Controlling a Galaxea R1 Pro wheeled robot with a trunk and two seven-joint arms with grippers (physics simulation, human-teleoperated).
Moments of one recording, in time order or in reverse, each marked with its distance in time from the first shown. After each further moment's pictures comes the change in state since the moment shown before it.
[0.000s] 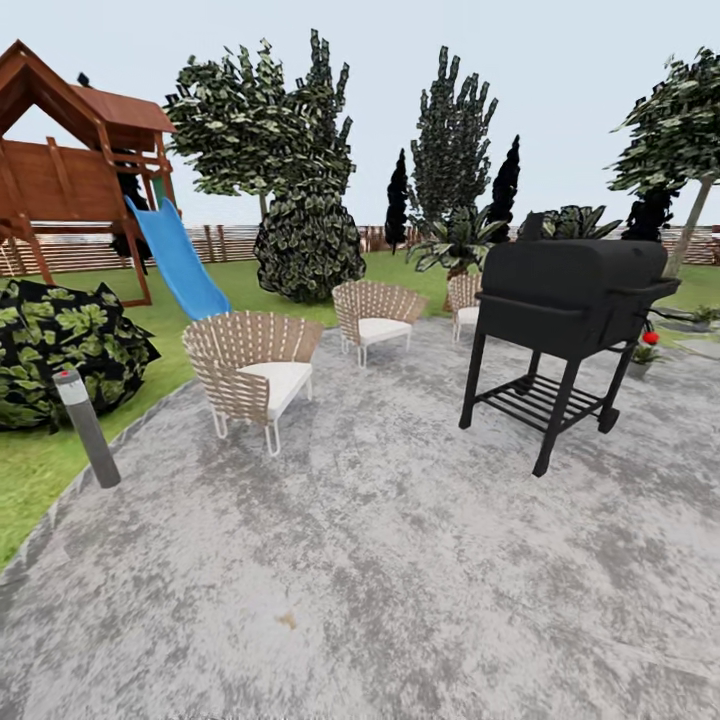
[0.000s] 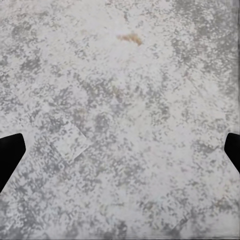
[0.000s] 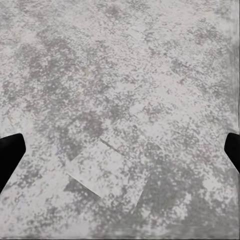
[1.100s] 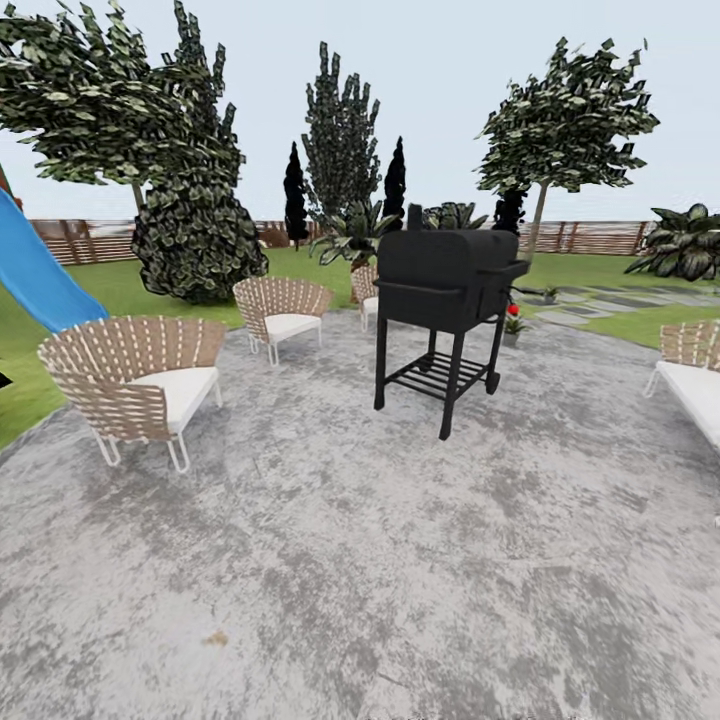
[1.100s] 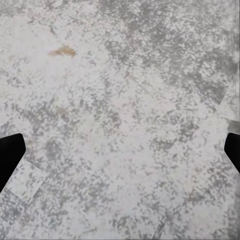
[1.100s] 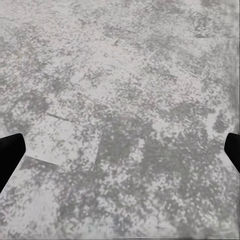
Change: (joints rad) left arm 0.000 0.000 0.000 0.000 0.001 0.000 0.000; right arm 0.000 0.001 0.000 0.000 0.000 0.000 0.000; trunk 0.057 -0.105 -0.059
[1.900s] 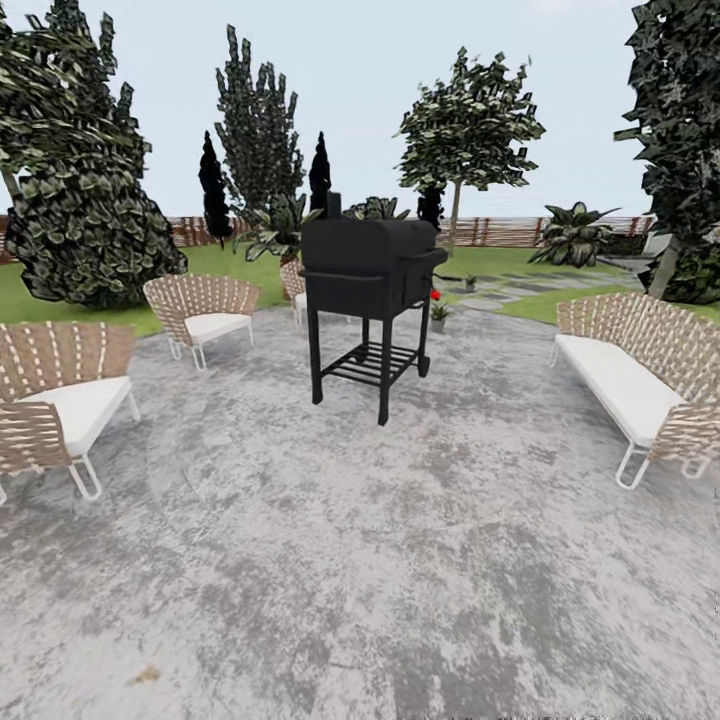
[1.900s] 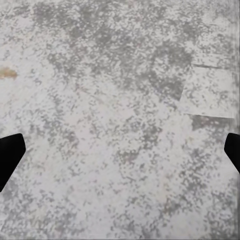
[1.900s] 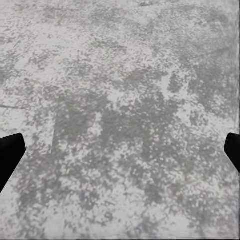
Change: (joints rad) left arm 0.000 0.001 0.001 0.000 0.000 0.001 0.000; right arm 0.000 0.000 0.000 0.000 0.000 0.000 0.000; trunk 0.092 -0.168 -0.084
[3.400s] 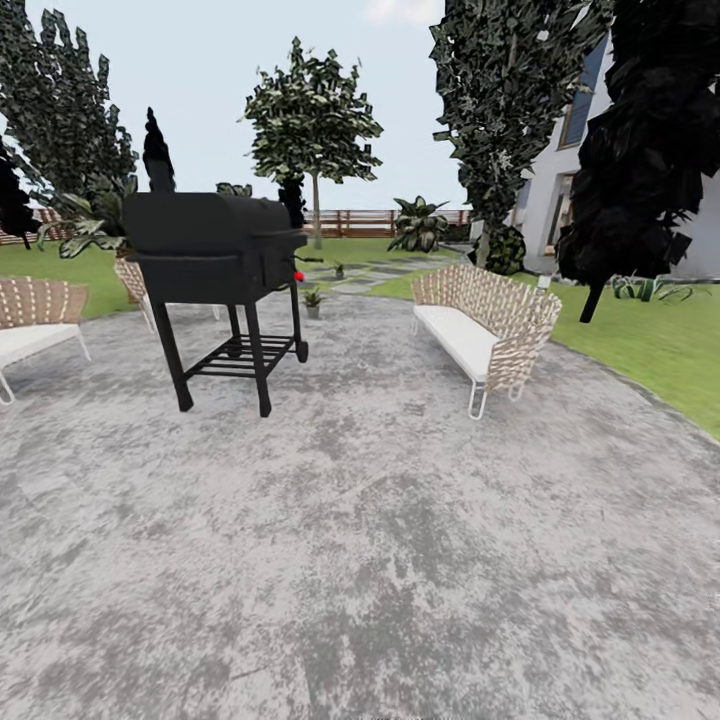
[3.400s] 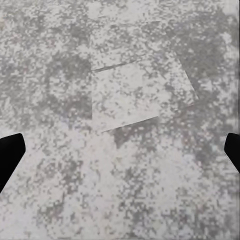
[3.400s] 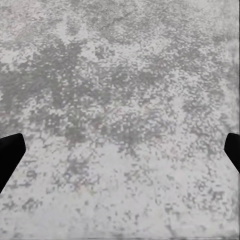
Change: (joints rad) left arm 0.000 0.001 0.000 0.000 0.000 0.000 0.000; right arm 0.000 0.000 0.000 0.000 0.000 -0.001 0.000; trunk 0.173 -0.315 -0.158
